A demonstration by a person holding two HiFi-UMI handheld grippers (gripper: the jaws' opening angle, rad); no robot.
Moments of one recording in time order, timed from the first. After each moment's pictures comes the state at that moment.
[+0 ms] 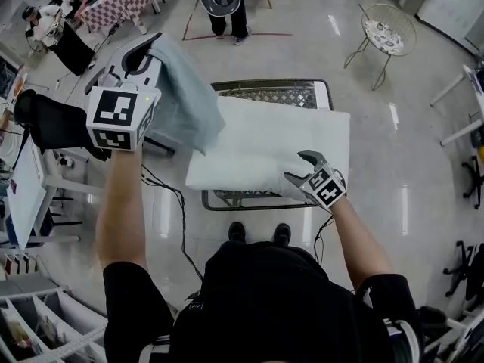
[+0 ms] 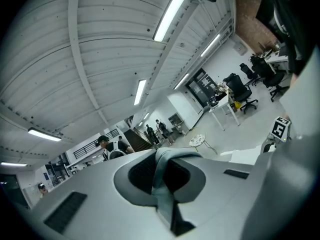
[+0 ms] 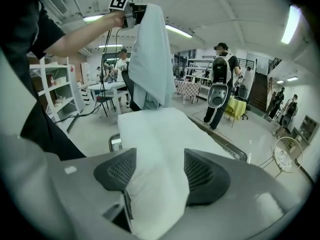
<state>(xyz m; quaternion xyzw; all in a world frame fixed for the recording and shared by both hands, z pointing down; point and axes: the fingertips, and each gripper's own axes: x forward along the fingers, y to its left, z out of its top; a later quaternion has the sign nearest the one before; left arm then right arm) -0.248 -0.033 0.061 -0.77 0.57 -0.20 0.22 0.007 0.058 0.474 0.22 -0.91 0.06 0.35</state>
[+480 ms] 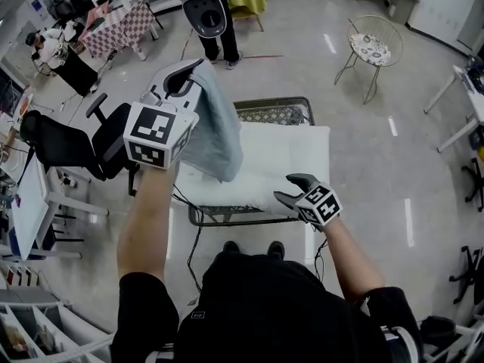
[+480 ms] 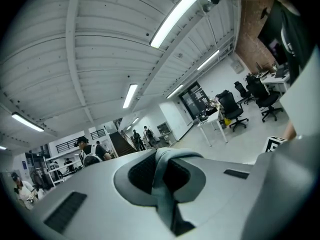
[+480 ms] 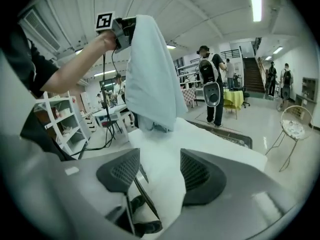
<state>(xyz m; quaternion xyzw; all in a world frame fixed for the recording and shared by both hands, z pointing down) -0.091 -0.029 0.075 -0.82 0.51 -0.16 0.19 0.057 0.086 0.440 0.21 -0.93 0.17 0.24</state>
